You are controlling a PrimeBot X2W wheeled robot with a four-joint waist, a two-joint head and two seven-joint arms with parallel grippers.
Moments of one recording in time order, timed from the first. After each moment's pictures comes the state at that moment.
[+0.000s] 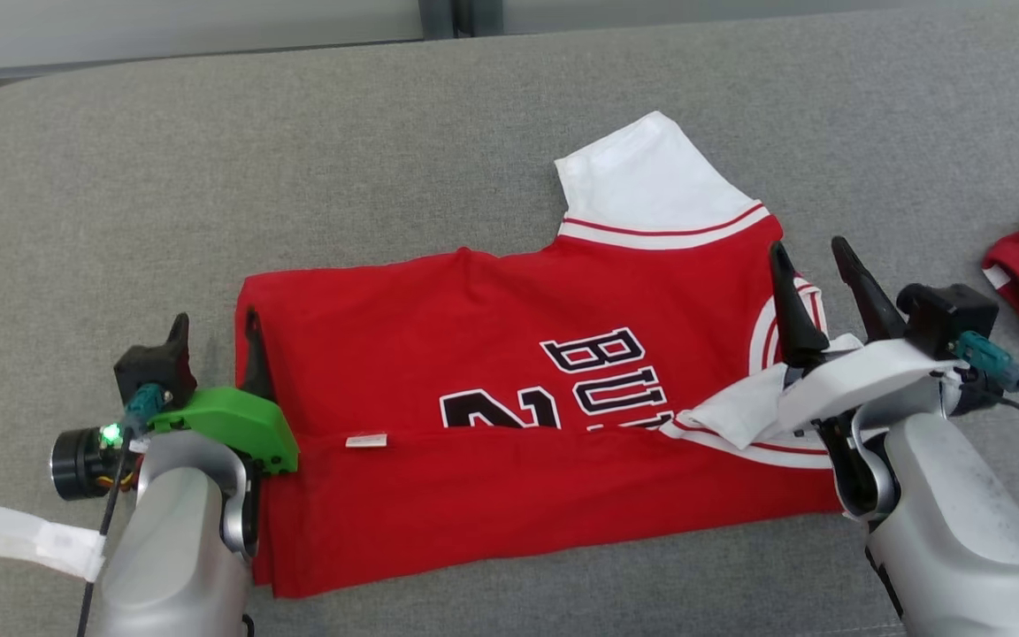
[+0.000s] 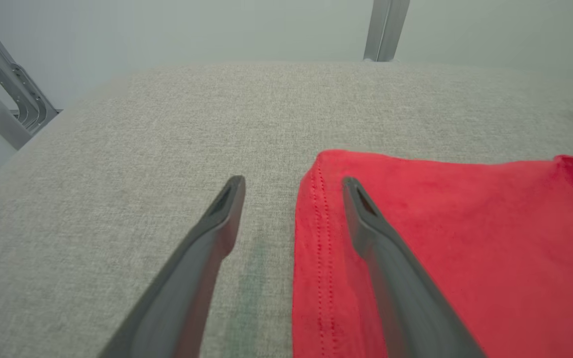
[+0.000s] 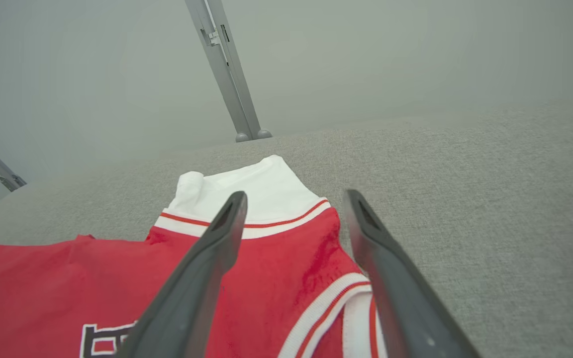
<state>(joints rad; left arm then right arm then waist) -0.49 0.09 -0.09 0.77 -0.22 0.04 -0.26 -0.42 -0.15 0.14 0.47 0.38 0.13 -0.26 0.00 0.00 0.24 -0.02</state>
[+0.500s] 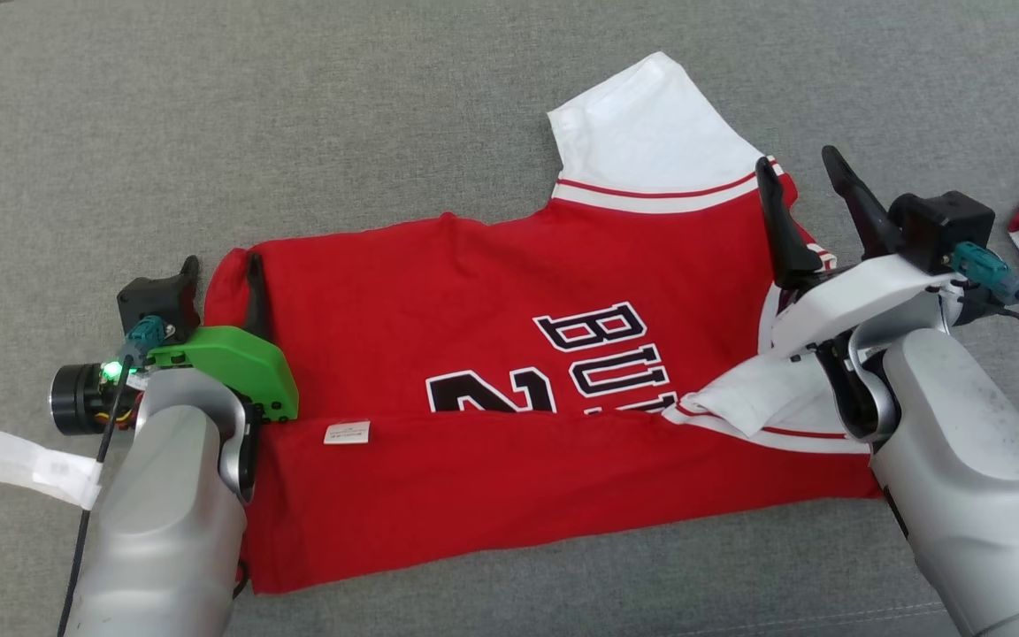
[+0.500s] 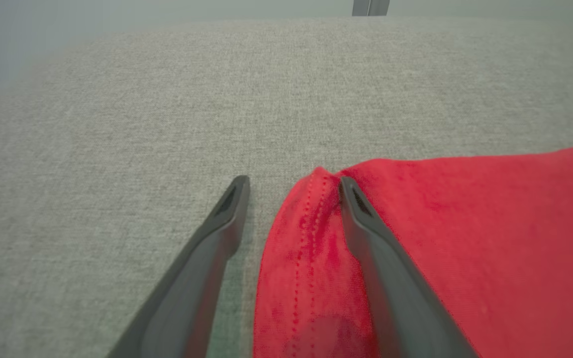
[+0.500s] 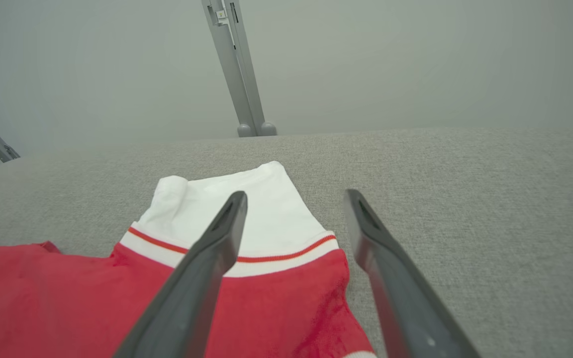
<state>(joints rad) -0.67 0.09 -0.11 0.95 -0.20 0.00 -0.26 -0.60 -0.21 0.25 0.54 0.40 0.13 -0.26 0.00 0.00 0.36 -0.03</state>
